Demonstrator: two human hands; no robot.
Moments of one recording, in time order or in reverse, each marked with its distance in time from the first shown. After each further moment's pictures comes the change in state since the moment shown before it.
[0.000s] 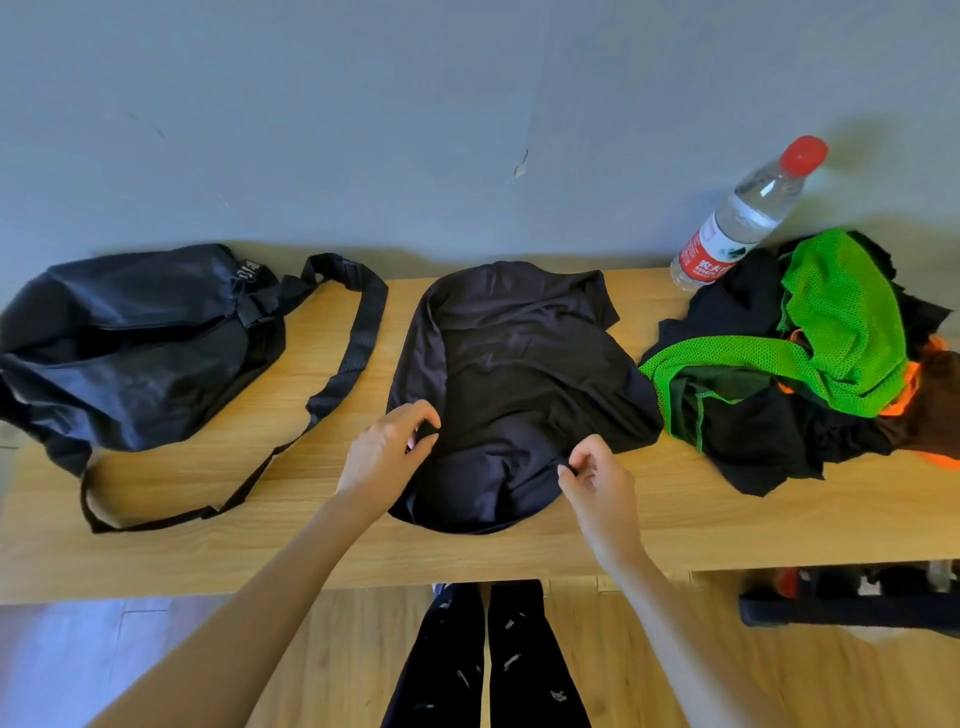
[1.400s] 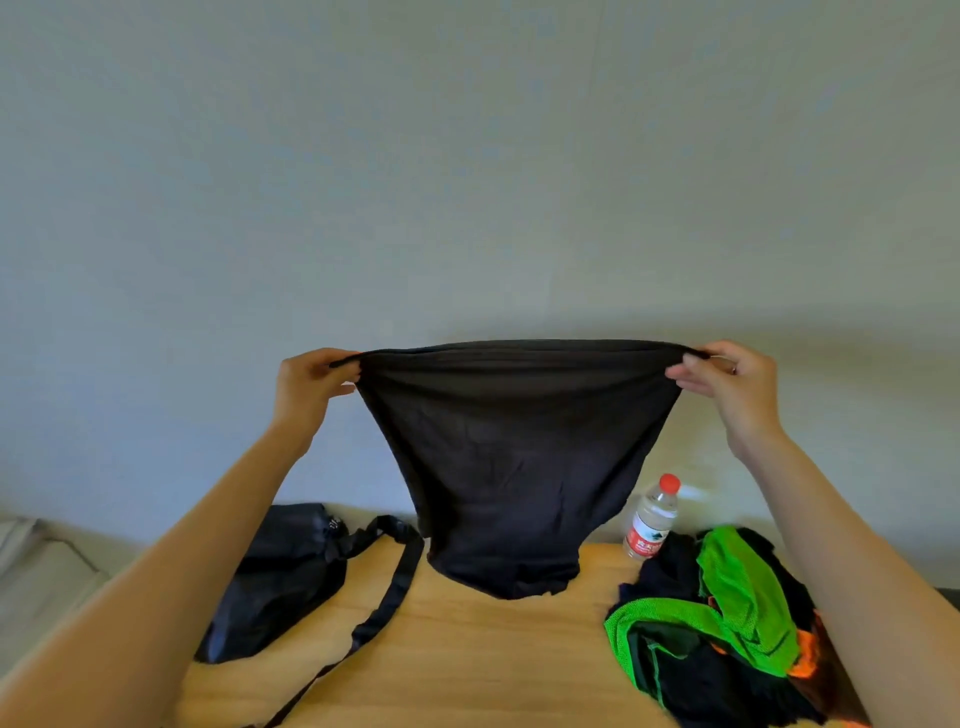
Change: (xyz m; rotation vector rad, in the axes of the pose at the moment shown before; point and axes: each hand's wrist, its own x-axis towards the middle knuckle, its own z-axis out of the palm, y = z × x) left_hand 0.020 0.153 -0.357 -0.705 0.701 0.139; right_hand 0.064 -0.347 -0.270 0.437 0.265 -0.541
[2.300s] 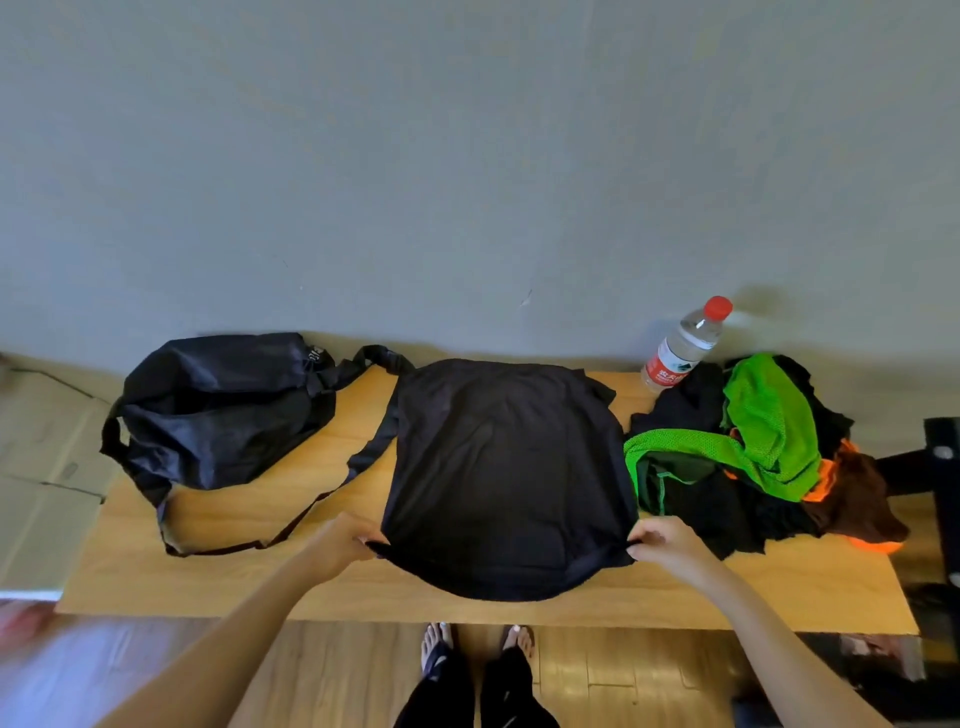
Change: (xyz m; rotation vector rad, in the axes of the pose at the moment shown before) left_hand -0.226 -0.266 -0.007 0.657 -0.982 -0.600; right_hand -0.230 0.278 -0.040 -0.625 -0.786 0.783
